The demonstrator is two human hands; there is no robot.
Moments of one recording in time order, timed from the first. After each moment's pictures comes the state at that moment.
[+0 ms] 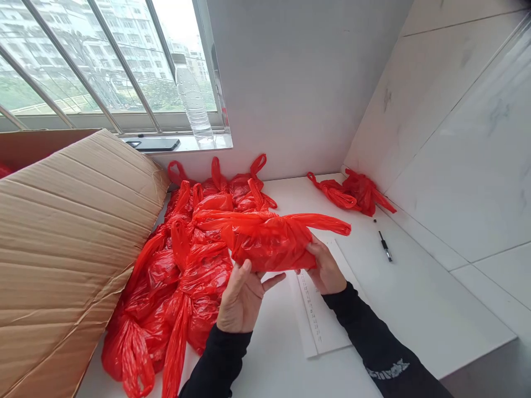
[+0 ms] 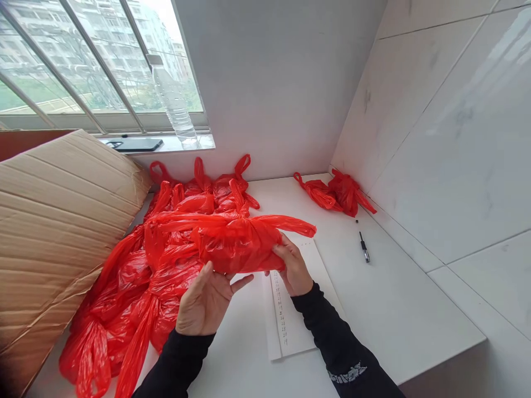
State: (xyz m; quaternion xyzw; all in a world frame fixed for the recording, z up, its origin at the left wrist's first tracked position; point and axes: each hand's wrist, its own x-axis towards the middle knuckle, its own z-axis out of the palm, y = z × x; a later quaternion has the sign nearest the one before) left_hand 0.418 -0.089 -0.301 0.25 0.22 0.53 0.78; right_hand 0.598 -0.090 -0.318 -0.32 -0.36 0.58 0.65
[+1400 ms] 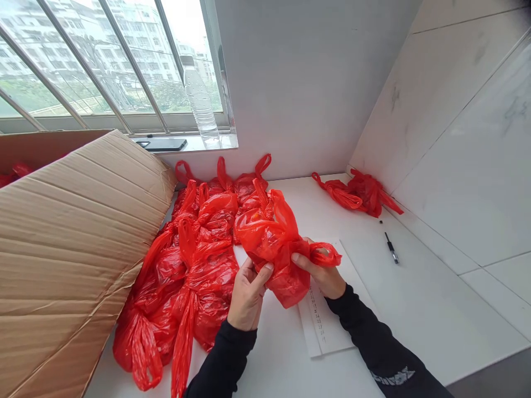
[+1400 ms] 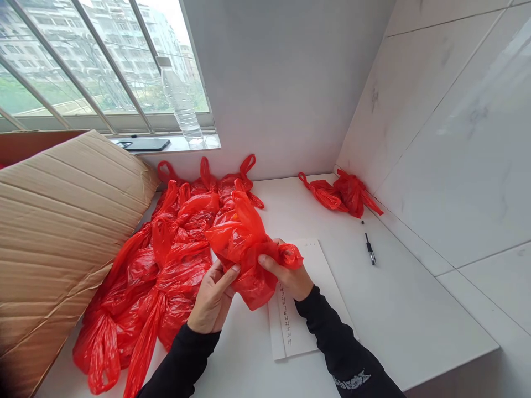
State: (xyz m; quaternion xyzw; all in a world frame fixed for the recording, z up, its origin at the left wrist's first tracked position) left_hand 0.424 -0.089 -0.306 0.34 0.31 0.52 0.72; right_hand 0.593 -0.096 -0.317 -0.41 -0.47 0.52 0.58
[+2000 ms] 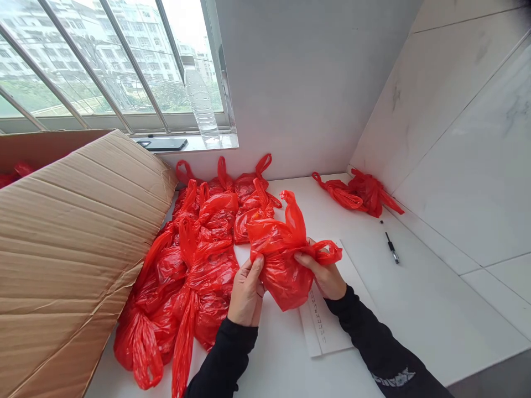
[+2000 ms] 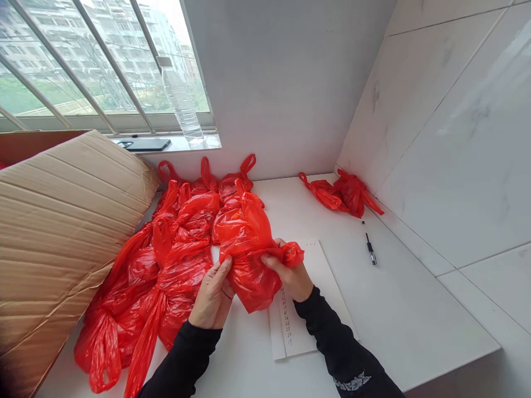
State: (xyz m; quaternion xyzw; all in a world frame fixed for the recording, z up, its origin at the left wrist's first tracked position) left_hand 0.423 -0.083 -0.315 0.27 0.35 0.54 0.72; right_hand 0.589 -0.099 -0.318 -0.40 -0.44 0.52 0.61
